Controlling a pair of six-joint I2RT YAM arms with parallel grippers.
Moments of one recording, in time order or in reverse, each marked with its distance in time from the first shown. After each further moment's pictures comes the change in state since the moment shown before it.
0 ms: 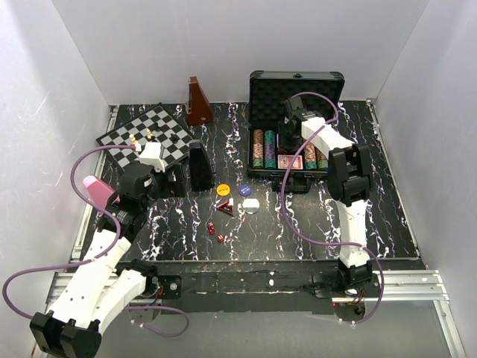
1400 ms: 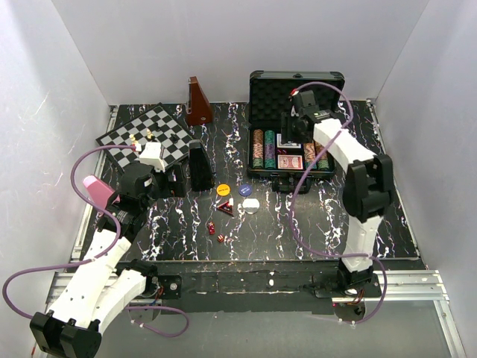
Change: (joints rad) left arm 0.000 0.002 0.000 0.000 0.000 0.000; right arm 0.001 -0.220 -0.152 0.058 0.006 -0.047
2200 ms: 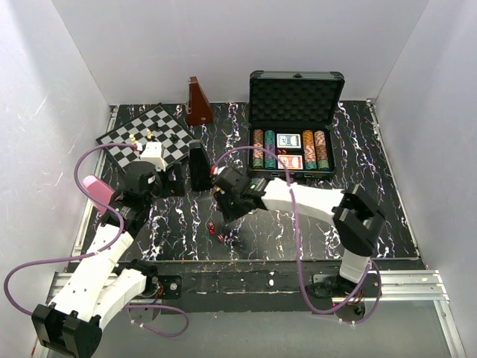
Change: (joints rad) left arm 0.000 0.046 0.001 -0.016 -0.064 -0.010; right arm 0.696 -0.285 -0.405 0.047 -0.004 0.205
